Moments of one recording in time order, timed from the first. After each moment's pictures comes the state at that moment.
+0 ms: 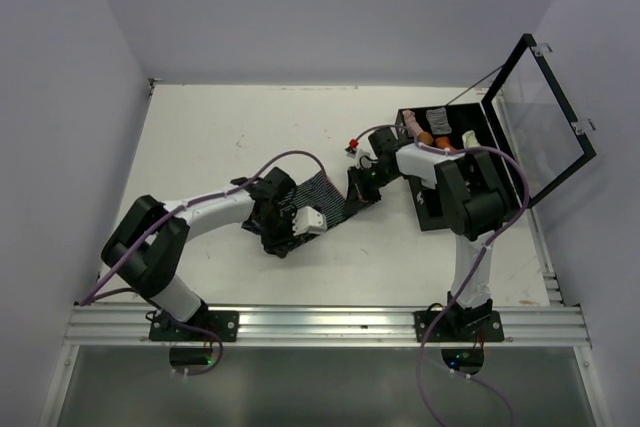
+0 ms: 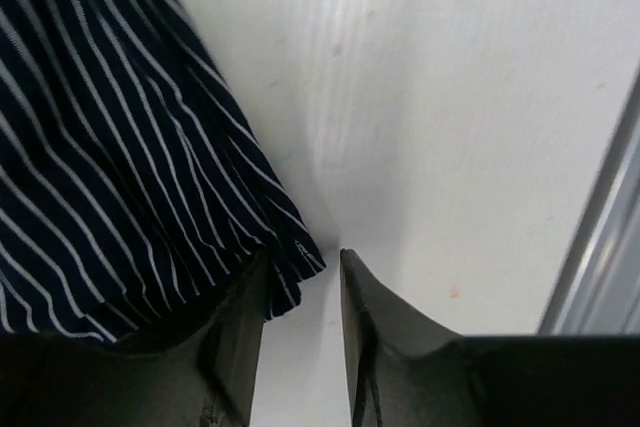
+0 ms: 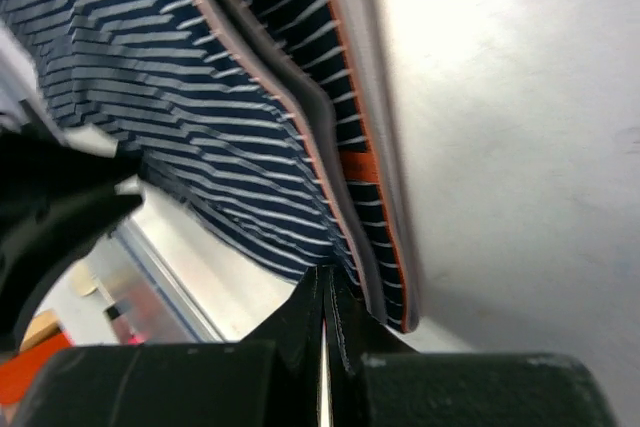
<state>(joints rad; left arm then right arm) -0.66 1.60 0.88 -0.67 0.44 0.71 0.39 2.03 1.29 -0.57 -0.70 0.19</state>
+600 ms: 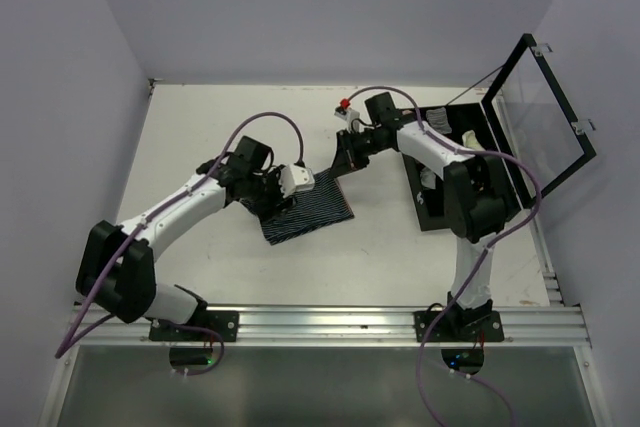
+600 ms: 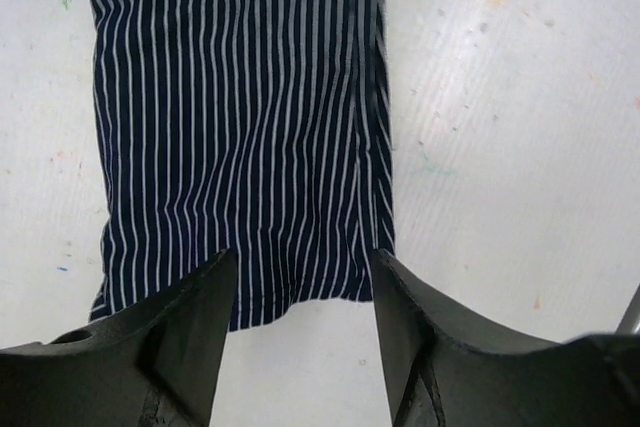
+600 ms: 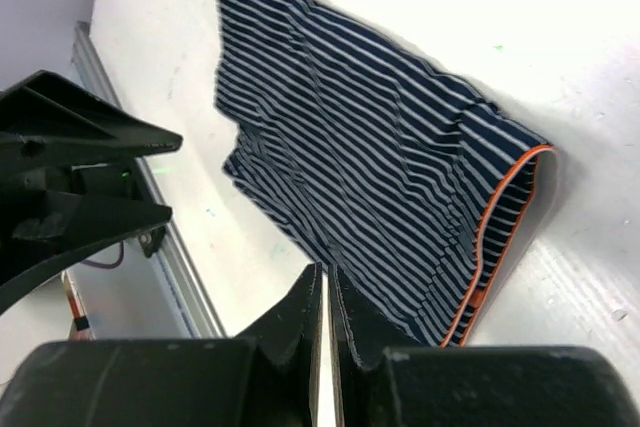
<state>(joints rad) -0.50 1.40 0.99 -0.65 0.41 0.70 0.40 1.99 1.53 -0.56 -0.82 0.13</state>
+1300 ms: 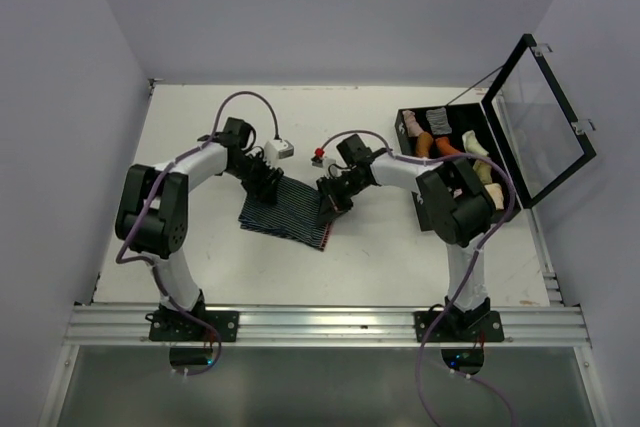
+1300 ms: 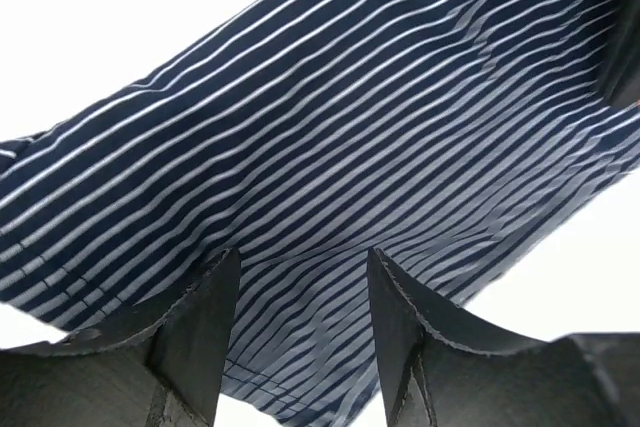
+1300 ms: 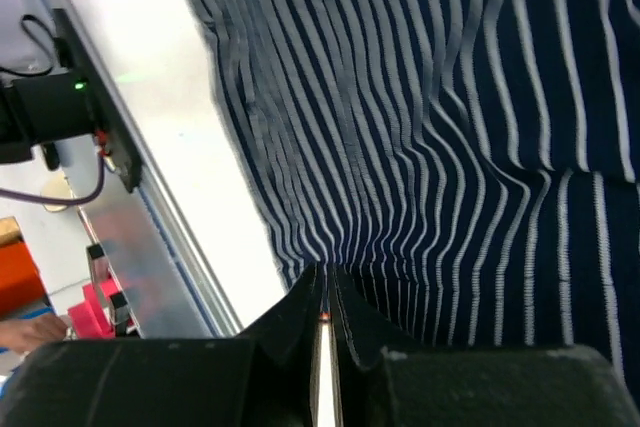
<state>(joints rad) -0.23 1.84 1.18 -0.60 0.55 0.56 0.56 2.05 1.29 -0.45 -0.81 0.19</state>
